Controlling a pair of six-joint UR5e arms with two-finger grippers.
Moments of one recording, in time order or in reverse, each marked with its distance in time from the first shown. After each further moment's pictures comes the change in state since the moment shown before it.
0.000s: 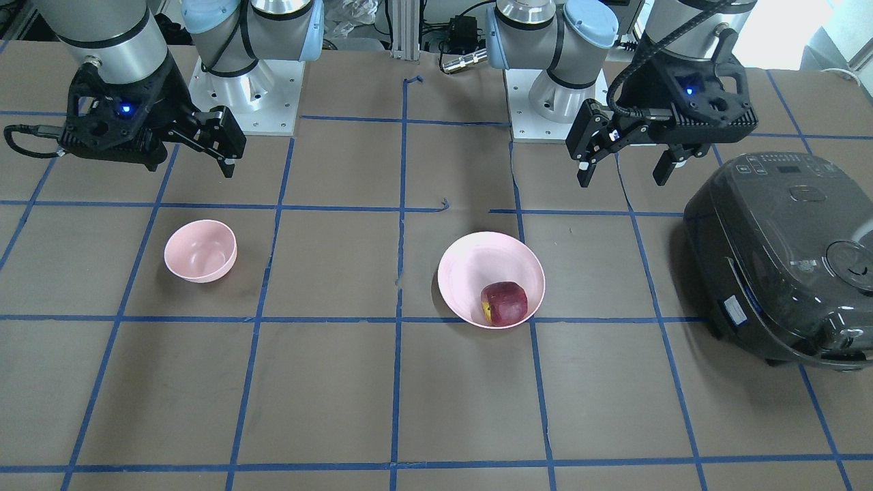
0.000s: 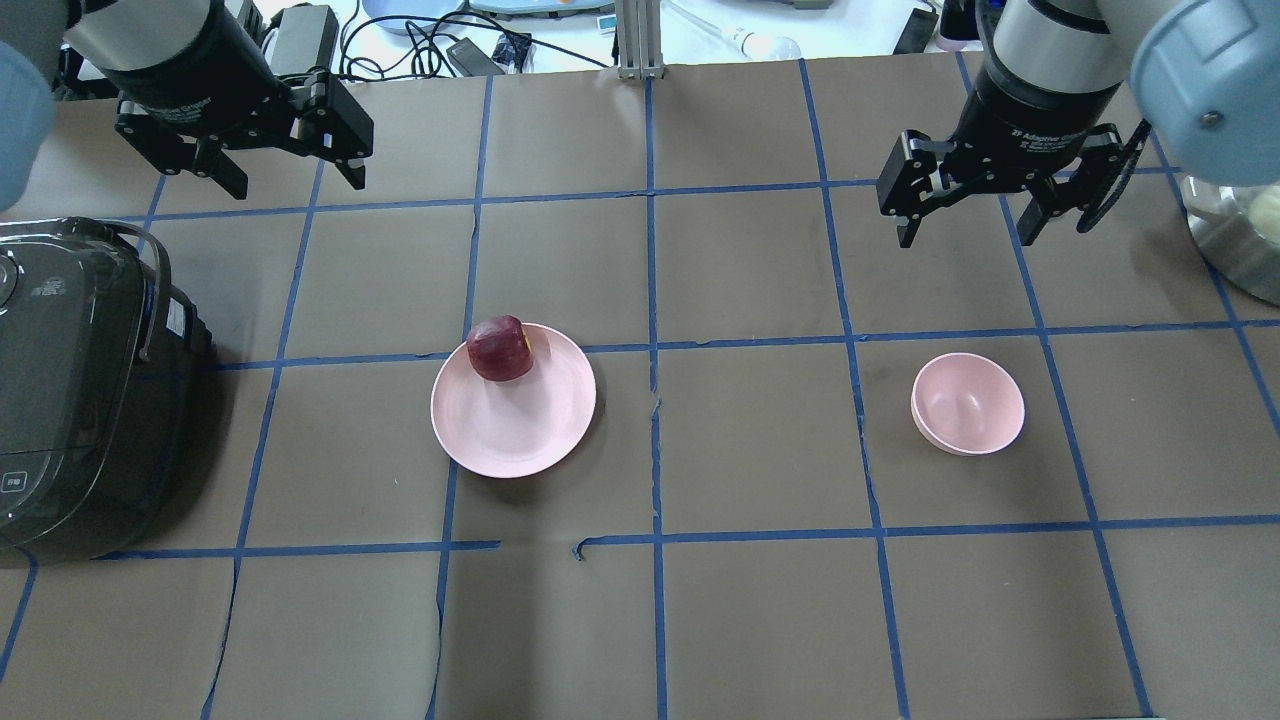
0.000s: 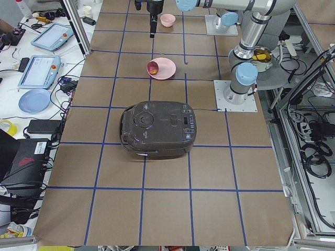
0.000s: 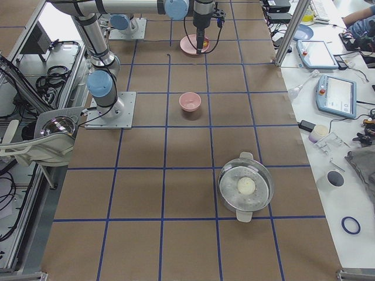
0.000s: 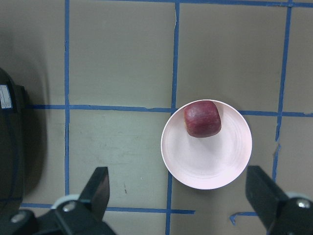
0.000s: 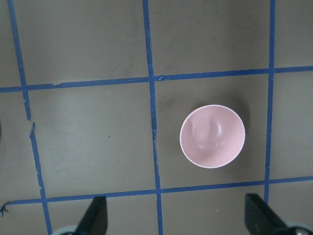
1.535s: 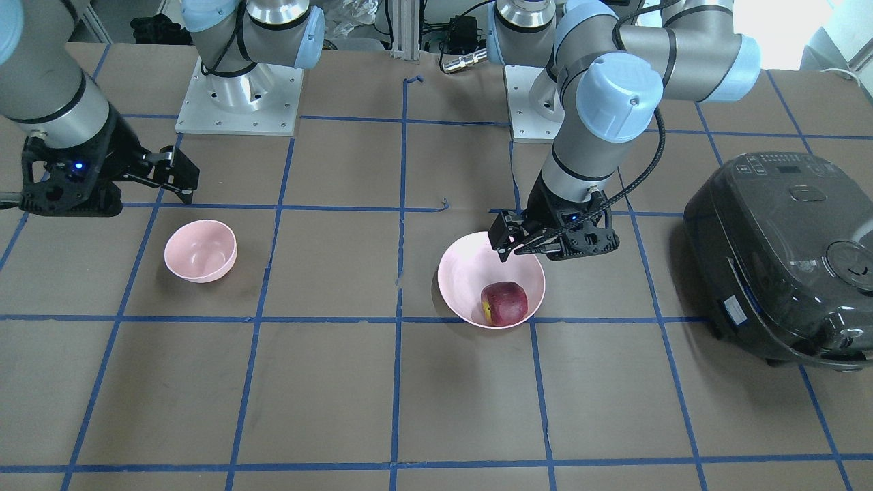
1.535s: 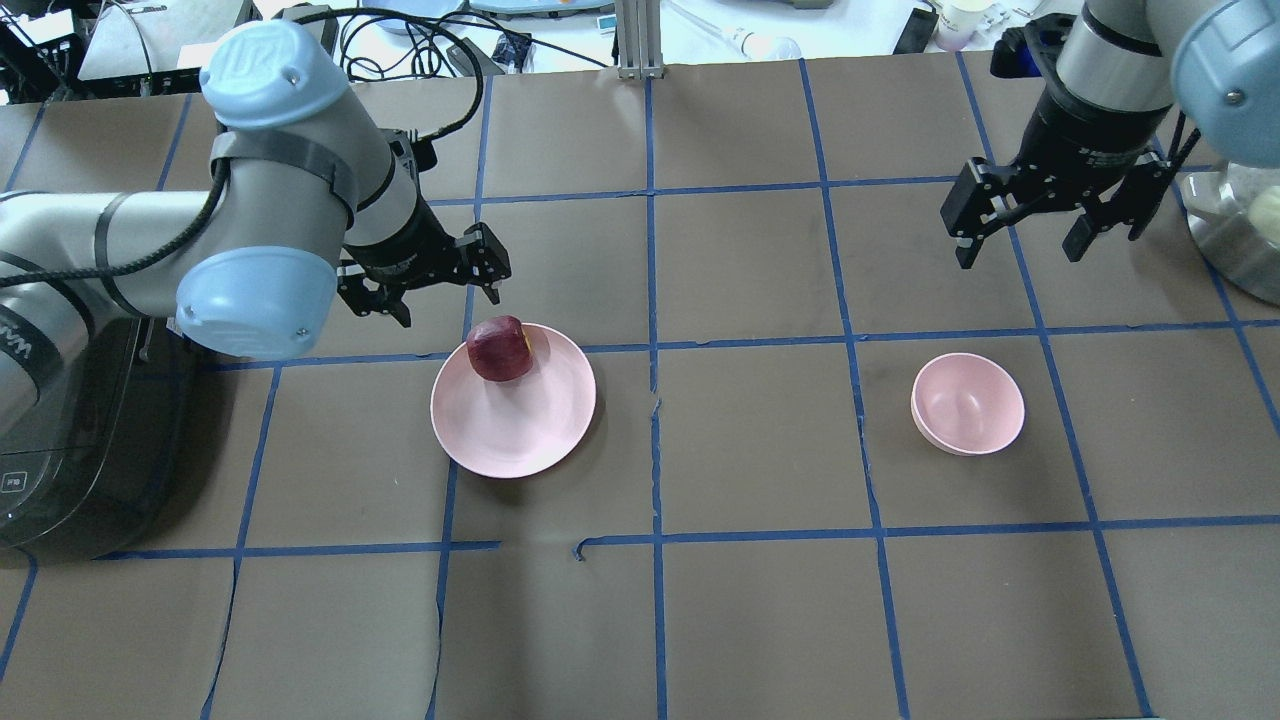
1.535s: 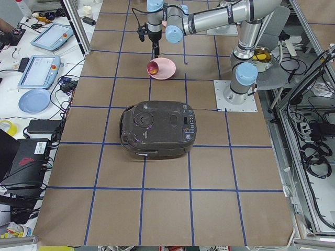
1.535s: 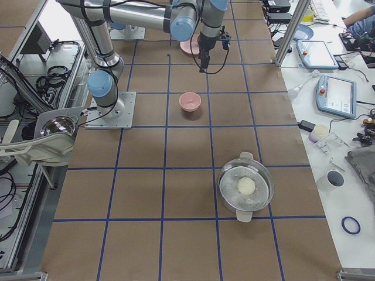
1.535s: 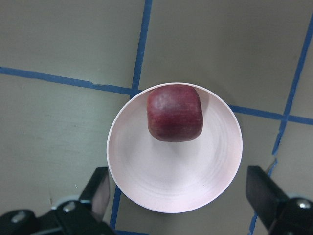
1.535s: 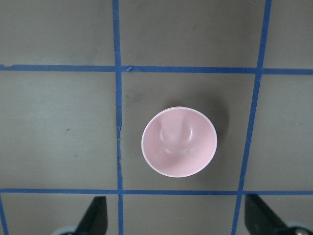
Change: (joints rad) left arm -0.083 -0.147 -0.349 0.381 -0.074 -0.256; right arm -0.181 0.074 0.069 -0.049 0.004 -0.273
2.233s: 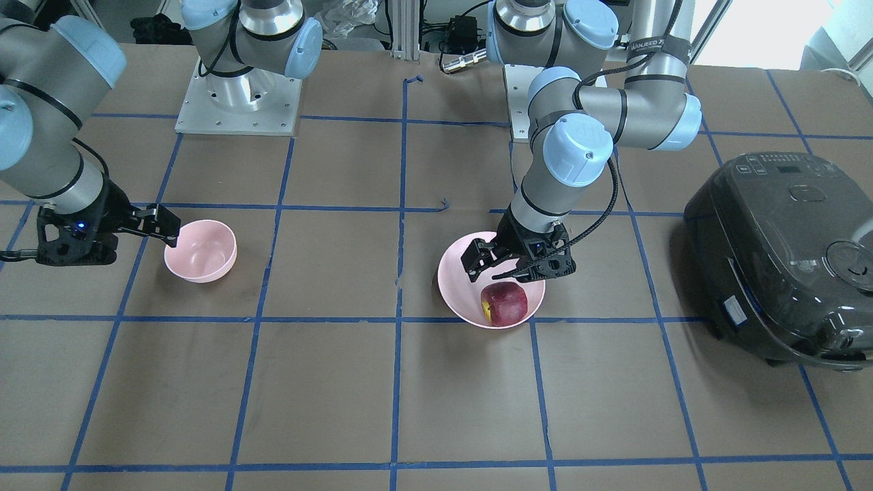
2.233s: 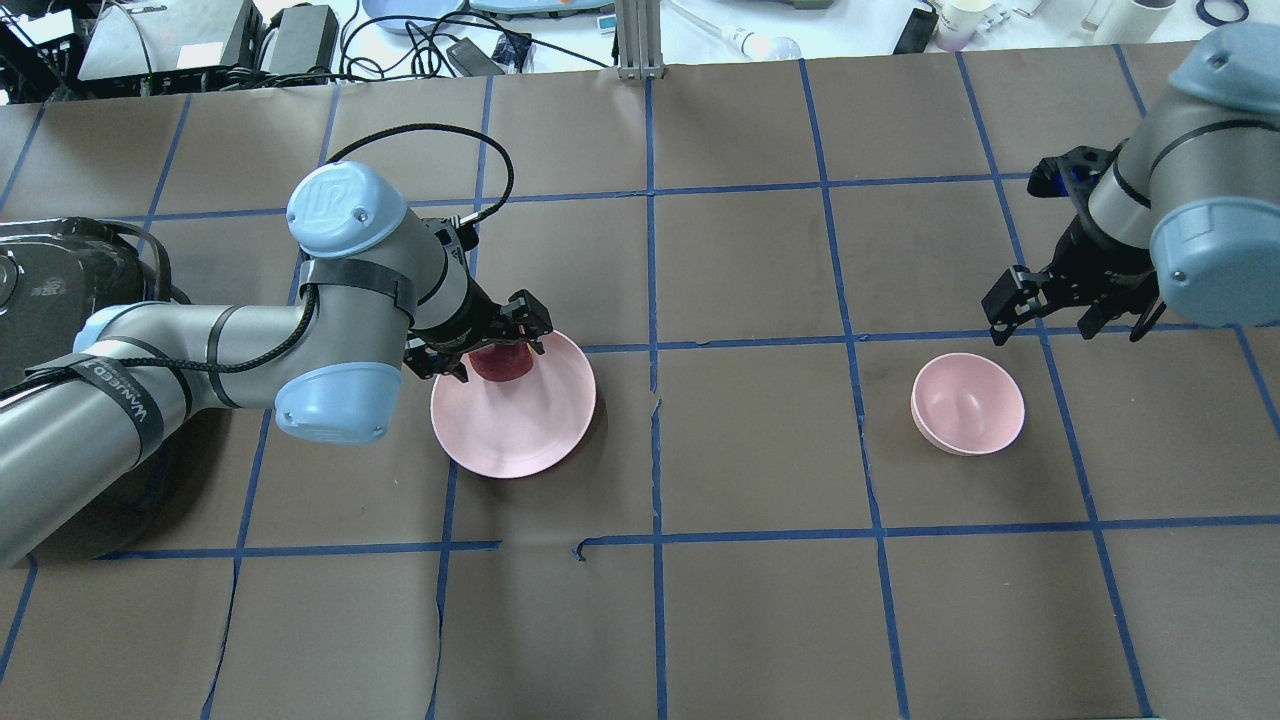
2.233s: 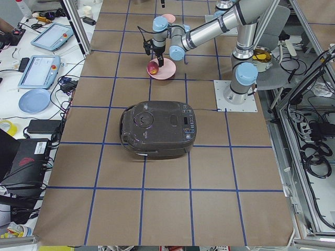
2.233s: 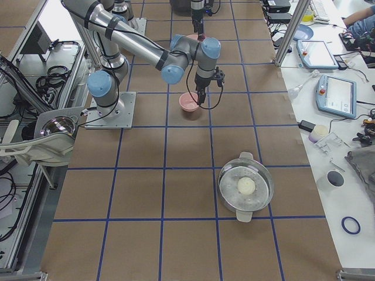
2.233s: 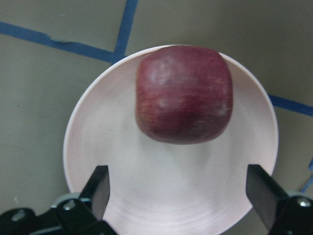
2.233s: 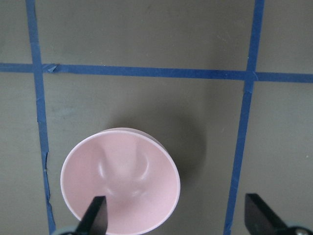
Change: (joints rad) left arm -0.015 -0.103 -0.157 0.324 -0.136 -0.076; right arm -0.137 0.052 0.329 -0.400 0.011 -0.154
